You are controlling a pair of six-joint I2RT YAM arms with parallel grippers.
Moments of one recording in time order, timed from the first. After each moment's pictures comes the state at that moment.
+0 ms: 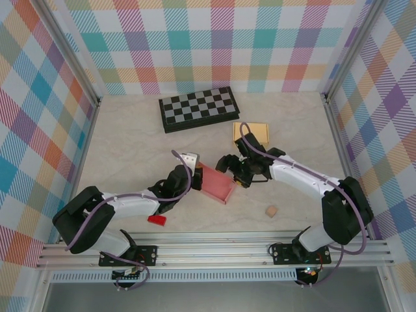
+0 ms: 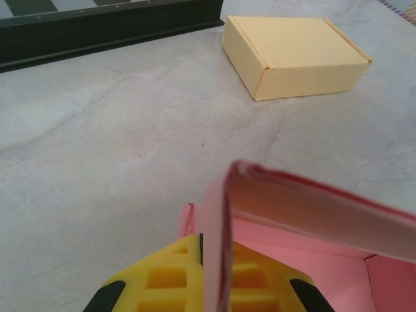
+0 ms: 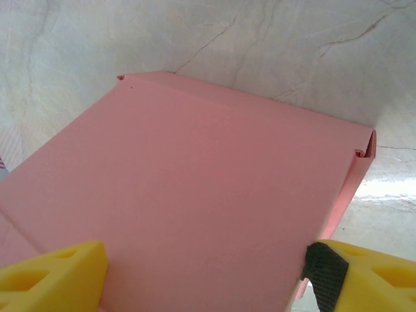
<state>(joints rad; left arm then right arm) -0.82 1.42 0.52 0.42 -0.30 -0.37 0.66 1.49 1.01 -0.55 -0.28 1.09</state>
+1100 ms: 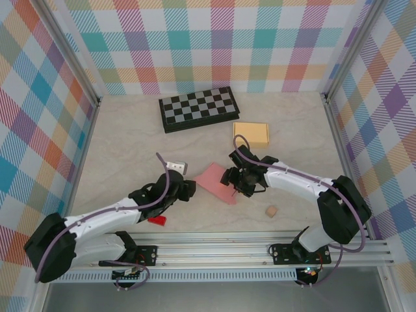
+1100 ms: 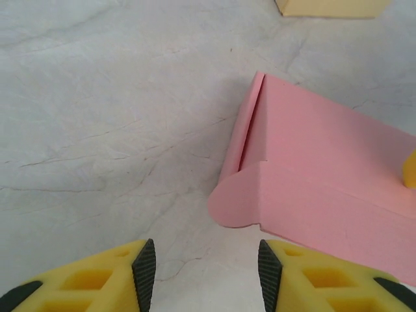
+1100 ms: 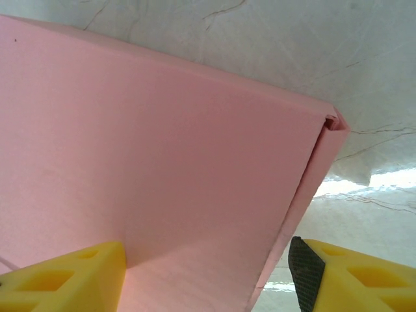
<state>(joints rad) -0.83 1.07 0.50 -0.13 -0.25 -0.52 0.73 1.50 0.93 -0.60 -0.12 1.12</state>
